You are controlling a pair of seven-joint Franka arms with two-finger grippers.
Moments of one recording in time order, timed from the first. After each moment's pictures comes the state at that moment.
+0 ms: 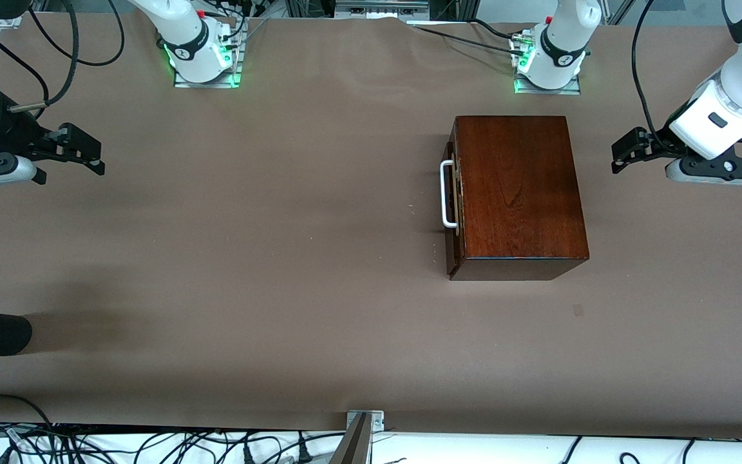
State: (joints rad) left arm -0.08 -0.03 -0.01 -1.72 0.00 1.65 -0.05; right arm 0.16 0.09 -0.07 -1.49 0.03 1.61 -0.08
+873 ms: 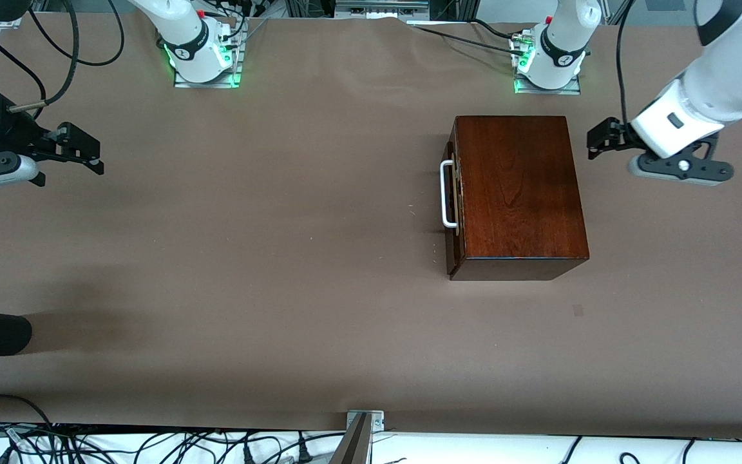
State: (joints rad) left arm -0.09 0.02 -0.10 -1.67 0.00 1.53 -0.03; right arm 0.16 0.09 -0.08 -1.49 0.03 1.61 -0.13
